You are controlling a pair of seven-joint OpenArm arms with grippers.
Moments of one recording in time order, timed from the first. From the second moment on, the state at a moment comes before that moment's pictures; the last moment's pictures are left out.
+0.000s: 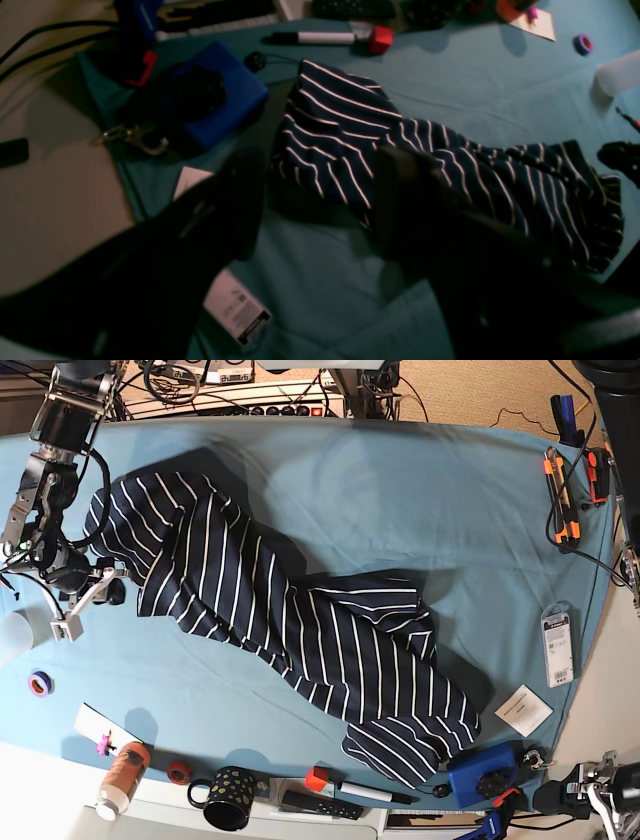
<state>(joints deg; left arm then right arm) -60.7 -33.1 4.8 53.3 -59.9 -30.6 79.0 6.5 28.4 22.4 84.0 34.9 27.9 -66.2</state>
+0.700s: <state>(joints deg) -60.7 -33.1 4.8 53.3 -59.9 -30.6 79.0 7.9 17.9 22.5 84.1 28.8 29.9 -64.2</state>
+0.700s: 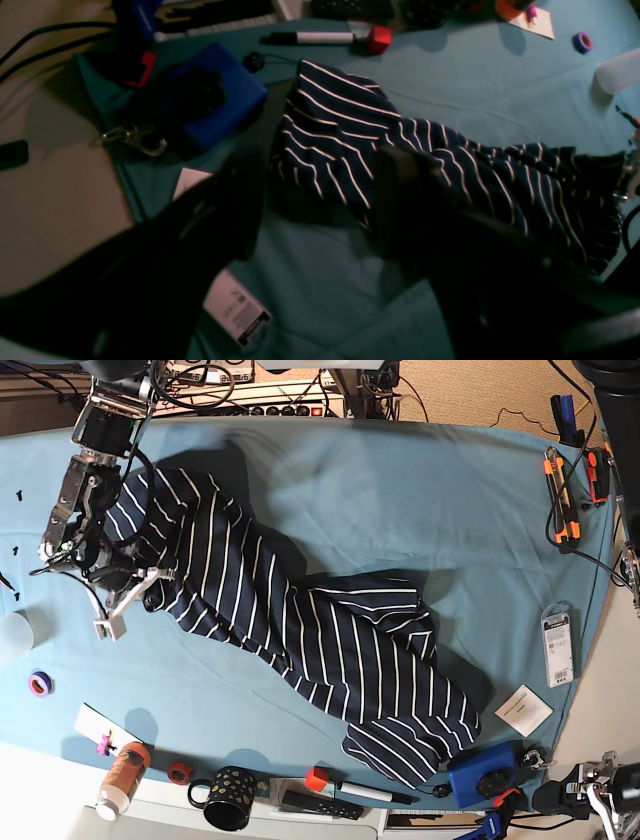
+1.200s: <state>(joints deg) -60.7 -33.1 4.8 53.3 -59.9 -30.6 79.0 8.1 18.9 22.5 95.9 24.8 30.2 -66.3</state>
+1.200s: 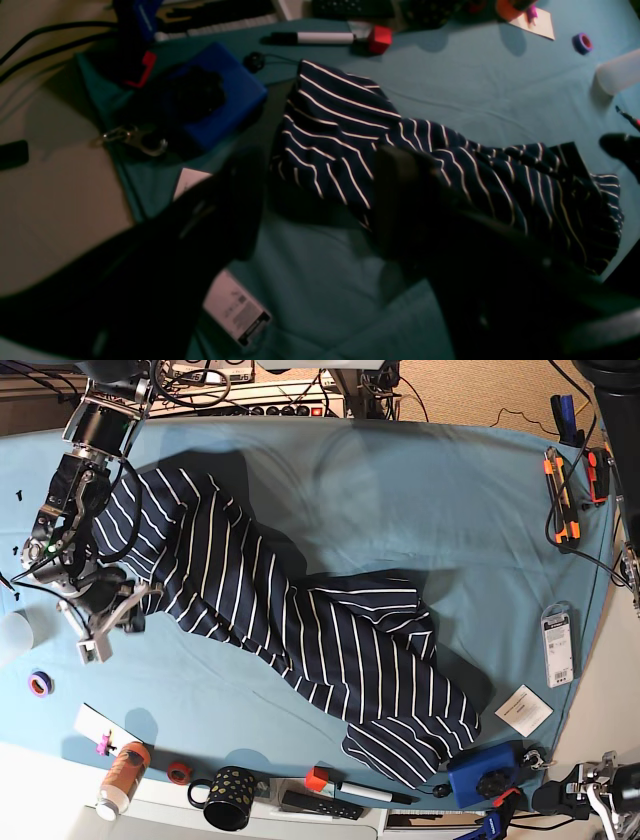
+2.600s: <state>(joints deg) -60.7 -33.1 4.8 53.3 -59.9 -30.6 79.0 7.8 20.0 22.5 90.2 18.4 22.1 -57.9</state>
